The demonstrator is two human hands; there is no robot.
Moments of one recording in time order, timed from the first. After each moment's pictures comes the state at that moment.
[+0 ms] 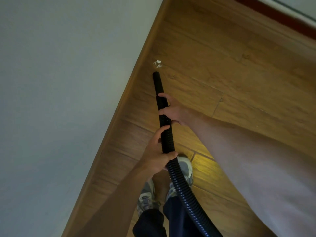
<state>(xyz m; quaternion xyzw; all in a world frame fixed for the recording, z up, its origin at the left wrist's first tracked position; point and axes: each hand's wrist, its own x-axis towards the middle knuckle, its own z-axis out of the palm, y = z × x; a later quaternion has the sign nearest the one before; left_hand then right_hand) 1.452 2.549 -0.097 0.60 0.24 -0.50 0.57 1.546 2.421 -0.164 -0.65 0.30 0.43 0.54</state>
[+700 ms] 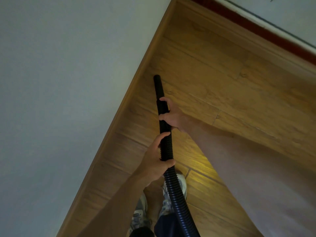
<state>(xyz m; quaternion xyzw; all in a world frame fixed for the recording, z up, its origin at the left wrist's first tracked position) 1.484 2.526 -0.116 0.62 0.21 -0.49 0.58 1.583 2.394 -0.177 -0.67 0.29 0.42 0.54</state>
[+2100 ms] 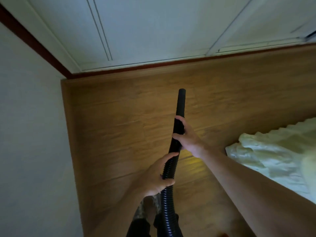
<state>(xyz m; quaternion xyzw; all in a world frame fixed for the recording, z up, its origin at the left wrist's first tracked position) 1.441 2.378 0.067 0.55 -0.22 -0.71 0.37 1.368 2.198 0.061 -0.57 0.53 0.06 0.63</state>
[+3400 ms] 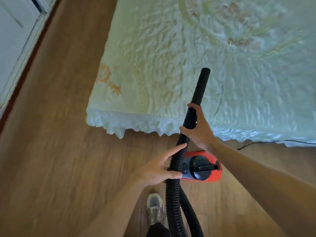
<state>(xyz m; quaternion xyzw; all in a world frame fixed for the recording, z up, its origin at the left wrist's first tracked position) 0.962 2.322 0.227 0.23 -0.56 -0.79 -0.09 0.763 2.361 0.233 -0.33 0.79 -0.38 0.35</state>
